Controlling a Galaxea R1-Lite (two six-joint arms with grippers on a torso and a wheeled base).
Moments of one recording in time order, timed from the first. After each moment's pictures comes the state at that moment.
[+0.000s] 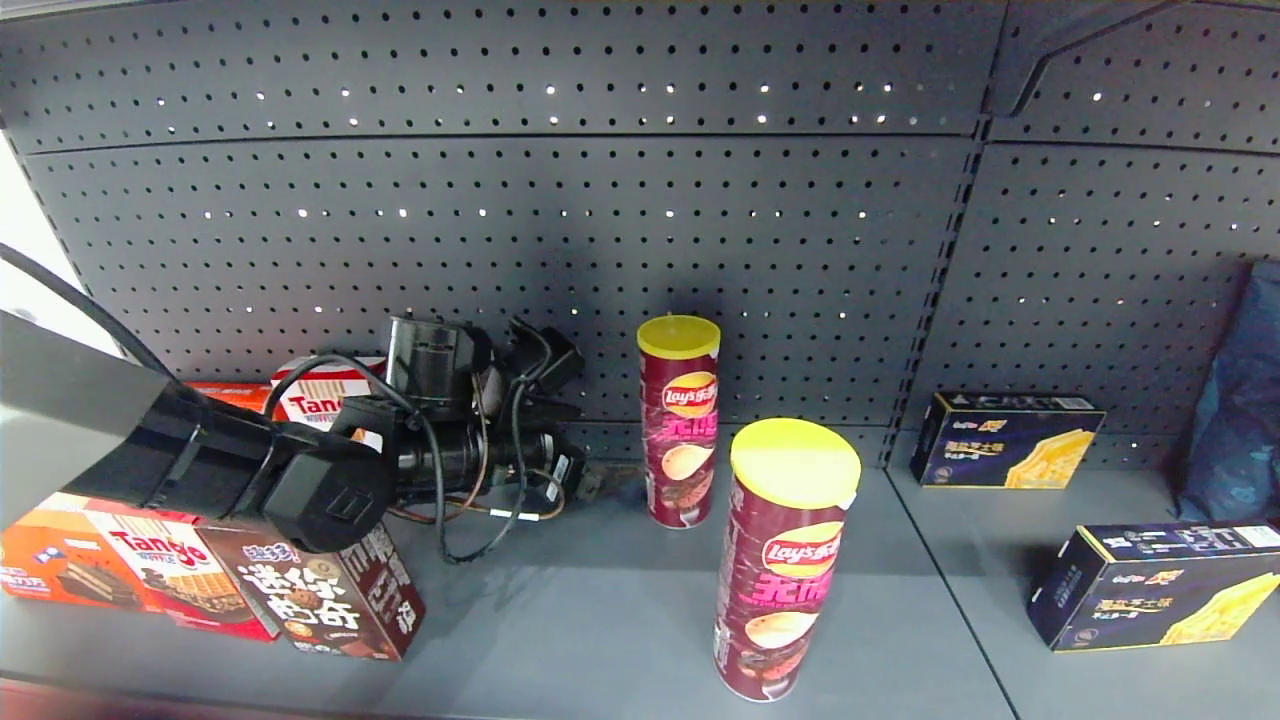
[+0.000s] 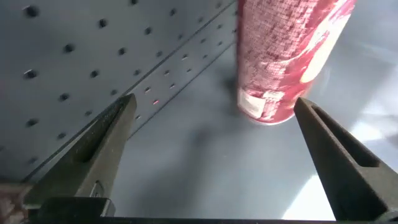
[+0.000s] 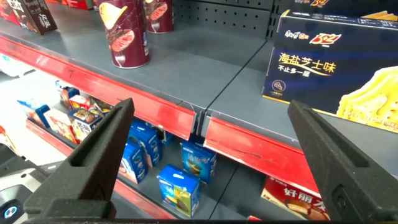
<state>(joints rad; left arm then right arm) -0.36 1.97 -1.02 -0.50 -0.37 0.27 0.48 0.00 0.00 0.00 0.02 0.00</state>
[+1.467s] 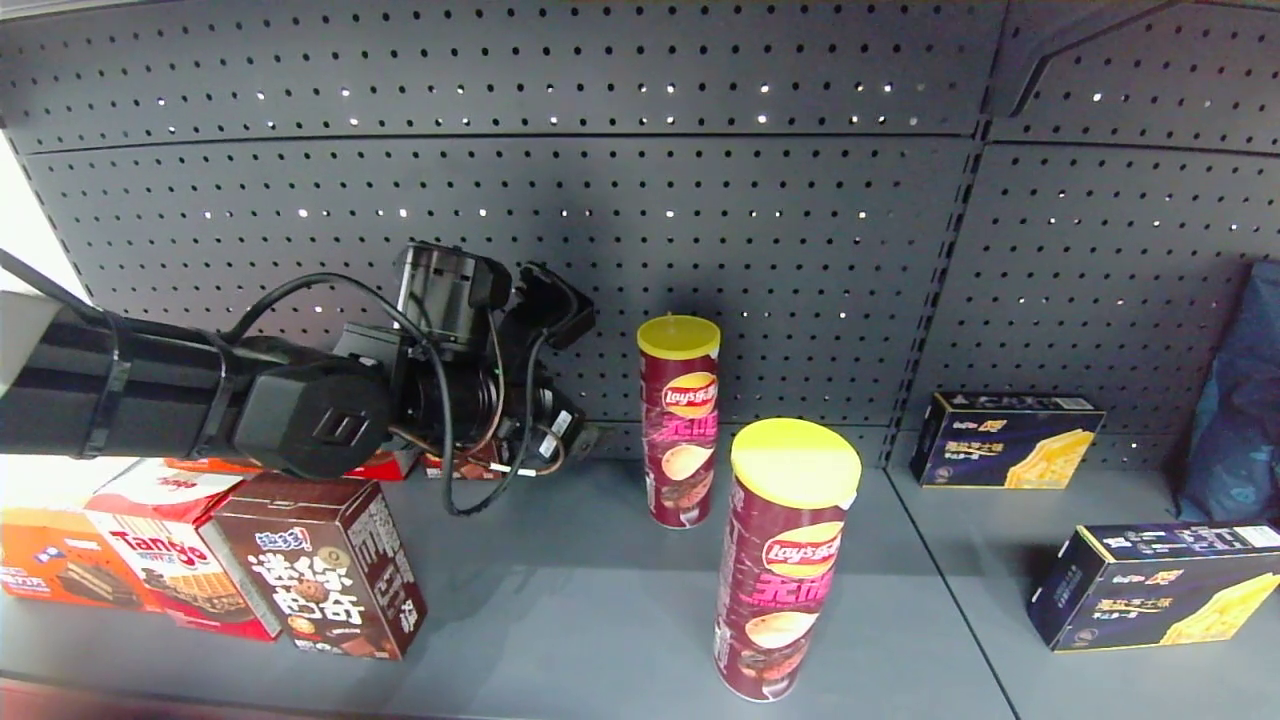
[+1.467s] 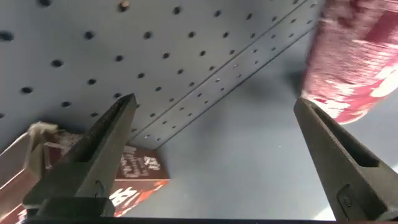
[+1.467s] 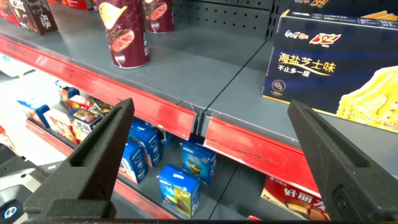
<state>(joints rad) -0.42 1.92 -1.25 -0.17 -0.02 0.35 0.48 0.00 0.00 0.00 0.02 0.00</state>
